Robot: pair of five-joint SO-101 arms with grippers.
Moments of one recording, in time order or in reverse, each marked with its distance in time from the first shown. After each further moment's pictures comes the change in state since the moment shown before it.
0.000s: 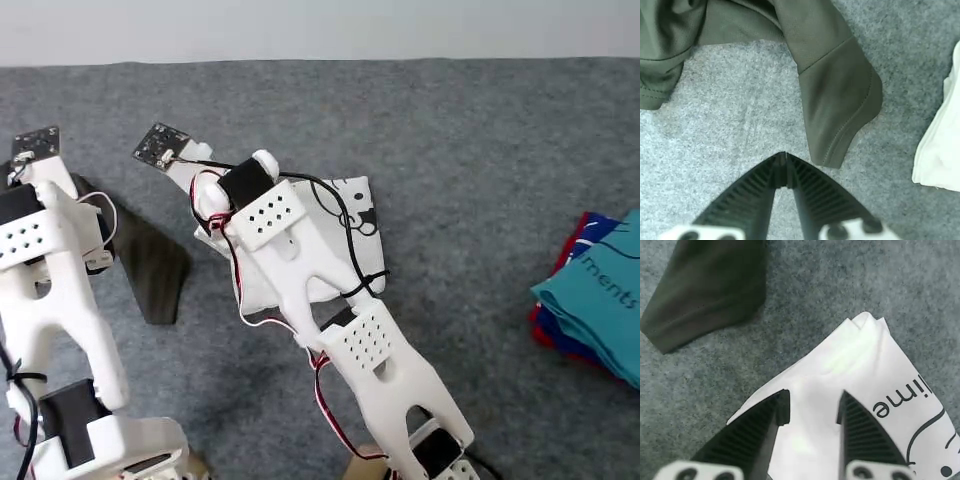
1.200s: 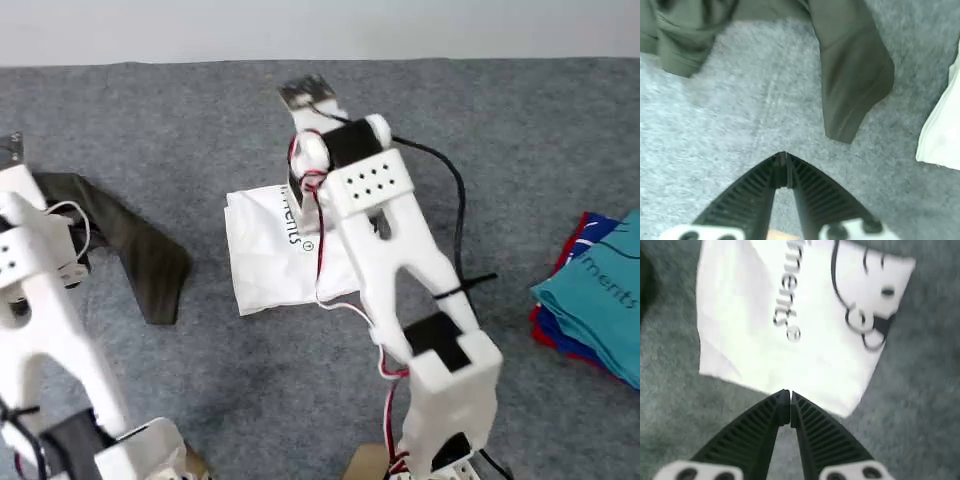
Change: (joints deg) left arm -5.4 -9.2 -2.7 9.6 -2.3; right arm 15.9 -39.1 49.4 0.1 -24.1
